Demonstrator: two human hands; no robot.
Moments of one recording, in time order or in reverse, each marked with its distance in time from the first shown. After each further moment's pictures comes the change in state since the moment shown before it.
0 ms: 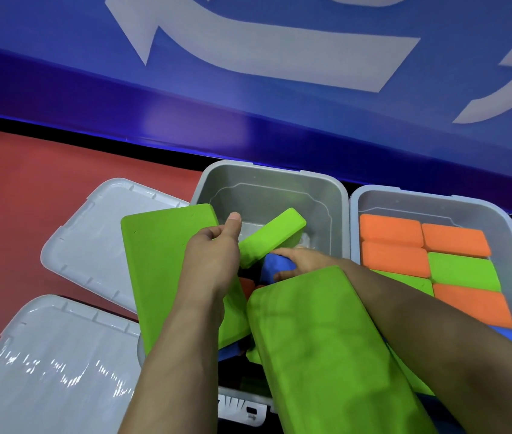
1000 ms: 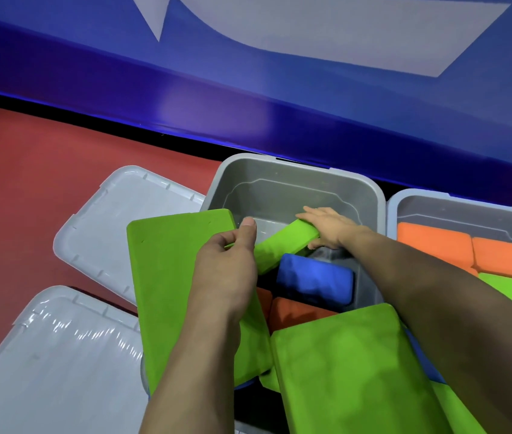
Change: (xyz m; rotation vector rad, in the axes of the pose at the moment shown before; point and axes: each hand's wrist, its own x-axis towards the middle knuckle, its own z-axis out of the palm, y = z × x) left_hand 0.037 -0.005 0.010 -0.034 0.070 -0.061; right_hand 0.109 0.050 -0.056 -0.304 0.067 0.046
